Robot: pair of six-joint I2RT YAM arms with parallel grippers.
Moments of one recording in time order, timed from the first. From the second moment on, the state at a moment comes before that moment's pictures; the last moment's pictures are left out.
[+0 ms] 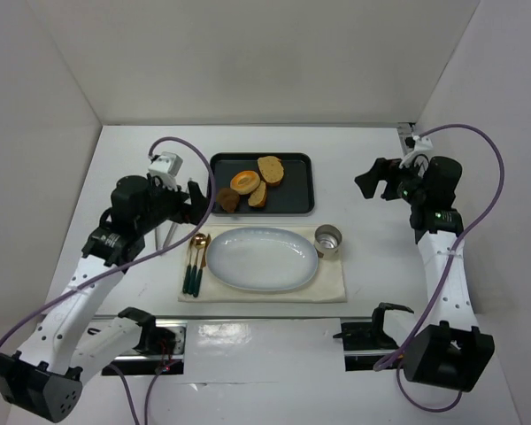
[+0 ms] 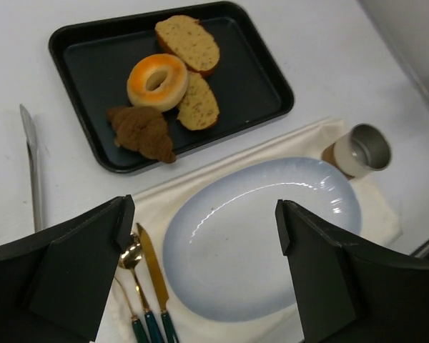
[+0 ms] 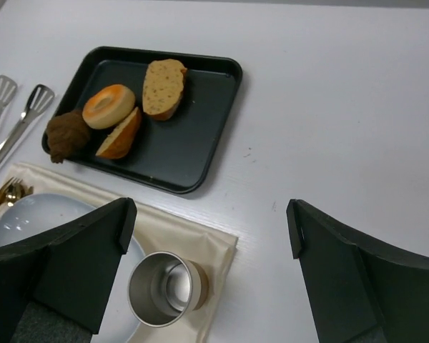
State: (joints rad) left arm -0.29 0.88 0.92 -0.35 0.27 -0.23; right arm -0.22 1.02 0.95 -0.28 -0.59 0.07
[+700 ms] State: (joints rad) left arm -0.31 1.17 0.88 -0.35 -0.13 -0.16; right arm -0.21 1.08 0.89 -0.29 -0.69 -0.11
